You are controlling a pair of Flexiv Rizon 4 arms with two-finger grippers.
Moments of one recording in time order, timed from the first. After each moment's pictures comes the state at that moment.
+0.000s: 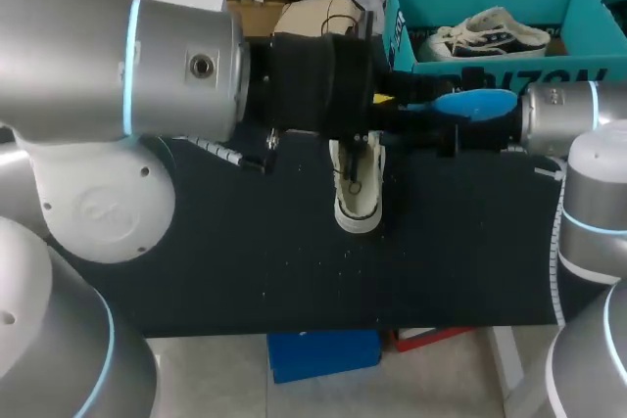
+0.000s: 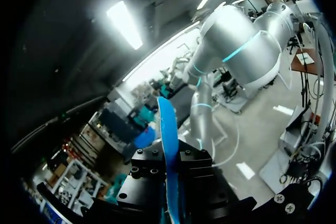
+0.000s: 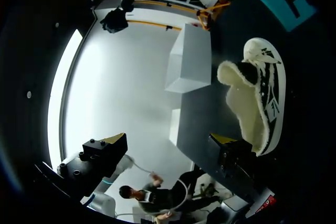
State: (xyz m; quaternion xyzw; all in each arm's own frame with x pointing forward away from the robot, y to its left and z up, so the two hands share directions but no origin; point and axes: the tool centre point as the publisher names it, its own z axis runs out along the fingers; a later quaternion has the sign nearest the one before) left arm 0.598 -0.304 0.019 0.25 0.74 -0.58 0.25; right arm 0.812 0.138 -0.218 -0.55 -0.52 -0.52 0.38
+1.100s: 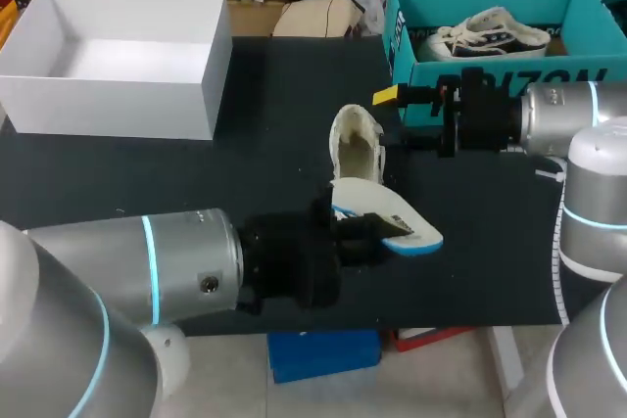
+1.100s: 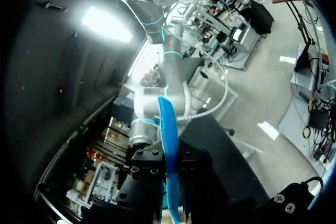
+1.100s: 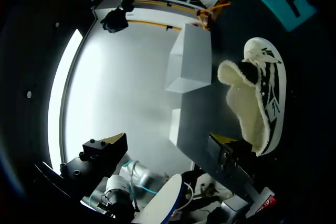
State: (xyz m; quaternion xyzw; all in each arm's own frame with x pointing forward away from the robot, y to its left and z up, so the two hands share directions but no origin) left arm 0.595 -0.272 -0.165 0.29 0.72 -0.48 0.40; right arm 0.813 0.138 -0.218 -0.55 -0.52 -0.52 0.38
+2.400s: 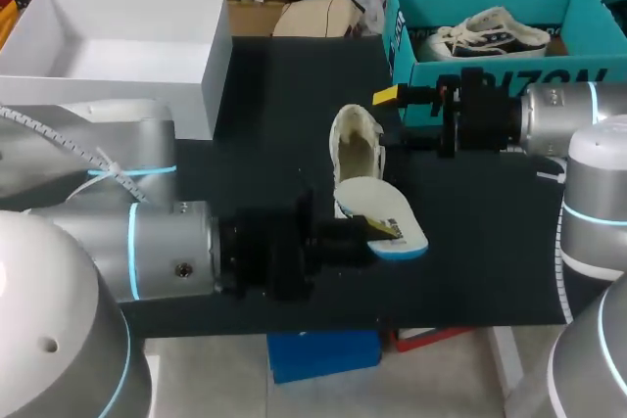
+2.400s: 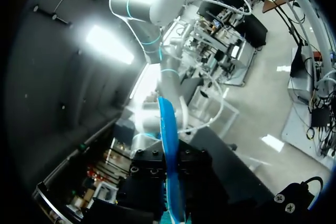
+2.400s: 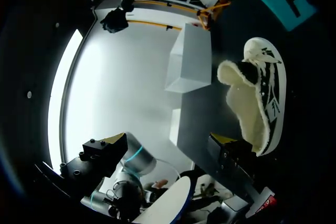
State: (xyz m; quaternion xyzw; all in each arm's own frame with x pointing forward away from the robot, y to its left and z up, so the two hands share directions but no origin) left arm 0.594 -0.266 -0.165 0.35 0.65 -0.56 0.38; right arm 0.813 0.139 -0.218 -0.55 -0.52 -0.52 0.38
